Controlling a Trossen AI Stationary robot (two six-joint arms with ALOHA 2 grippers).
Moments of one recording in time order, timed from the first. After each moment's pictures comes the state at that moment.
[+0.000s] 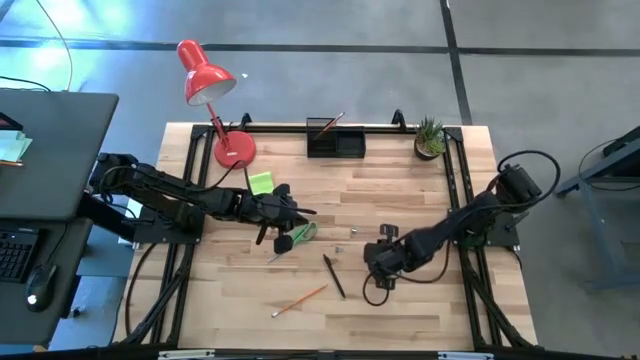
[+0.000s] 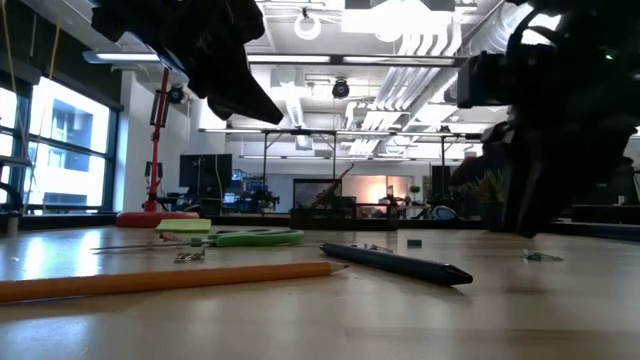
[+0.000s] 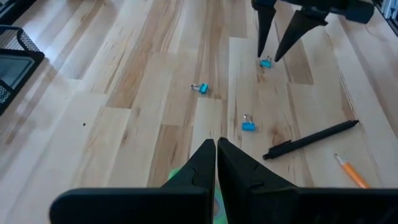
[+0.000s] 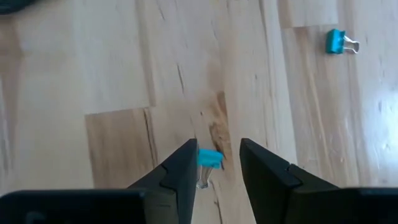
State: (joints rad) left arm -0.01 1.38 0.73 0.02 -0.17 -0.14; right arm 0.48 1.66 0.90 -0.52 0.28 0.53
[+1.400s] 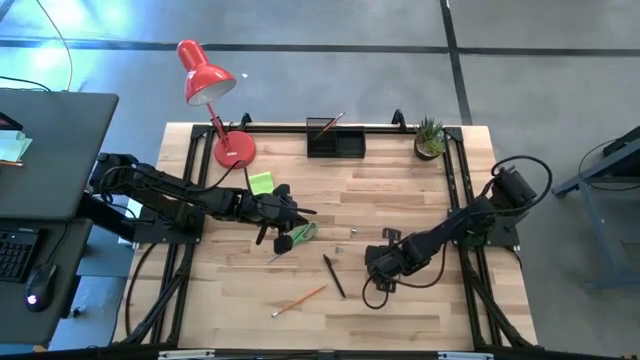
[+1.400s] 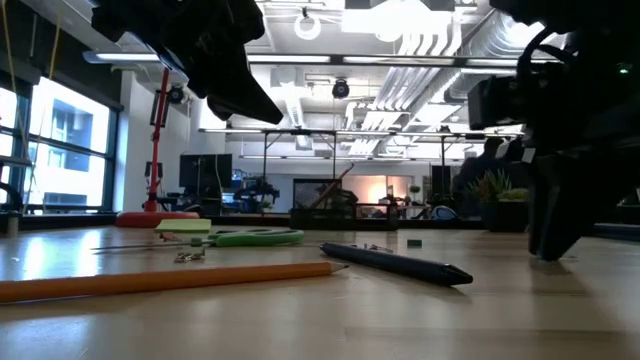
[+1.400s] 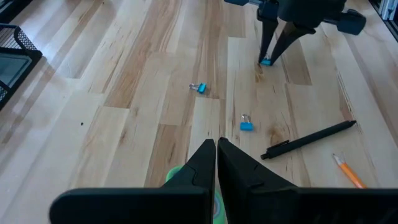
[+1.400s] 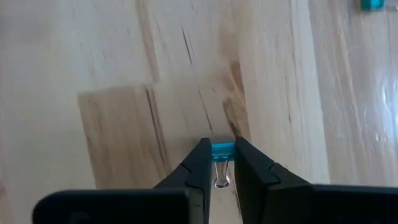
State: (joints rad) left arm -0.01 1.38 0.73 0.02 -0.17 -0.15; right arm 0.49 1.70 0.89 -0.54 0.22 0.60
